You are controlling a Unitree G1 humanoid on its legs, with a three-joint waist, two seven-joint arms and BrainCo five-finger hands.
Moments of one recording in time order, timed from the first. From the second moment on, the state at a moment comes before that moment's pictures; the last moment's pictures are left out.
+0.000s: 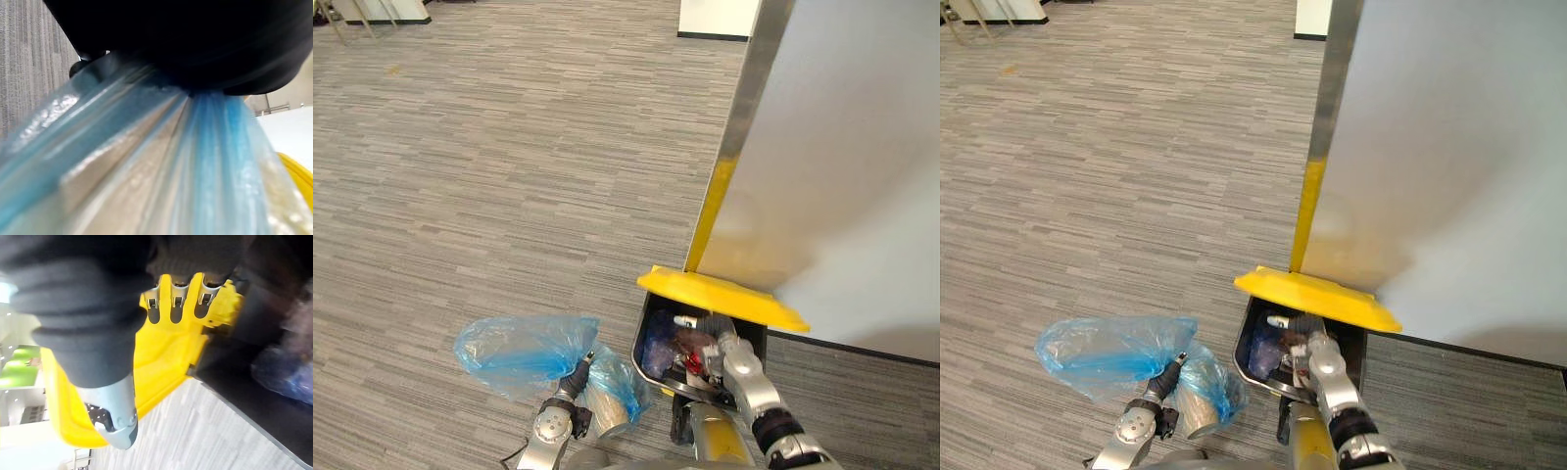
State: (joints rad) left arm 0.14 0.10 -0.17 0.55 0.15 -0.18 0.09; right arm -0.27 -0.07 0.10 0.68 -0.02 -0.11 -0.11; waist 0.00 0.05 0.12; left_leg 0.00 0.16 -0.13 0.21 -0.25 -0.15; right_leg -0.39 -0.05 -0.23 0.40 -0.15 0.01
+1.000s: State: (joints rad) left arm 0.12 0.22 -0.29 0.16 0.07 -0.21 0.04; right arm -0.50 -0.37 0.12 0.72 -0.13 -0.08 -0.11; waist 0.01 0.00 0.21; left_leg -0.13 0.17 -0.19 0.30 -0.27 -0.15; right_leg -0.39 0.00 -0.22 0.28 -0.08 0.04
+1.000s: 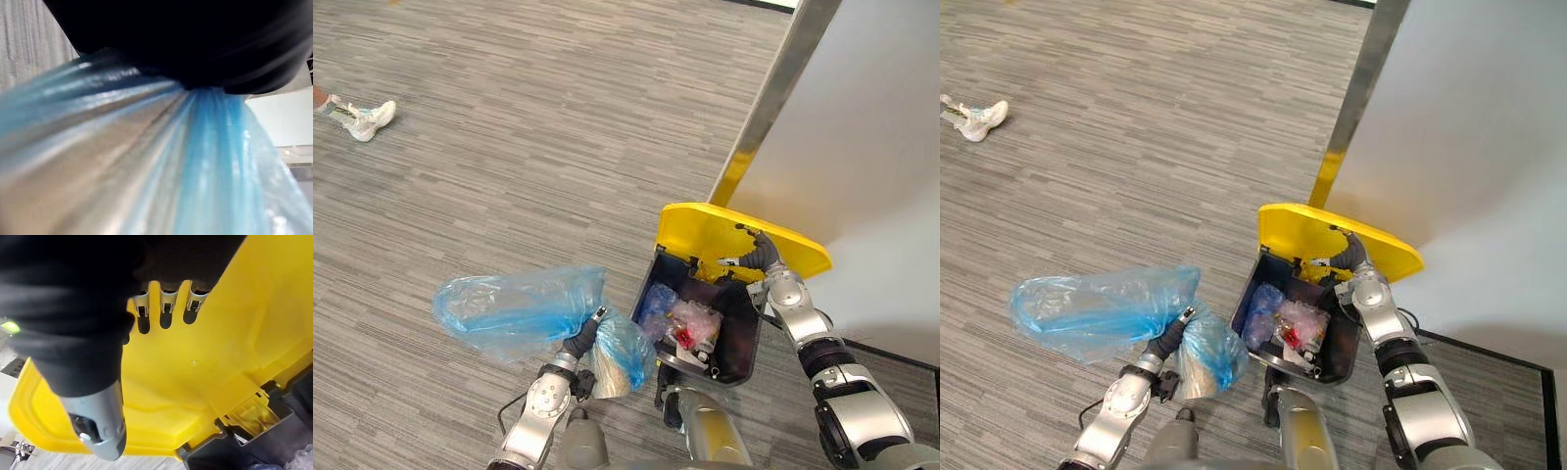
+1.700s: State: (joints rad) left arm -0.45 0.19 -0.45 0.49 0.04 -0.21 0.12; right arm -0.78 -0.47 0.30 0.60 -0.20 -0.06 -0.08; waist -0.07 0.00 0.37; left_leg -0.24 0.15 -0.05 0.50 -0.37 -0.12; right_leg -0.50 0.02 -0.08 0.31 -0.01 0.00
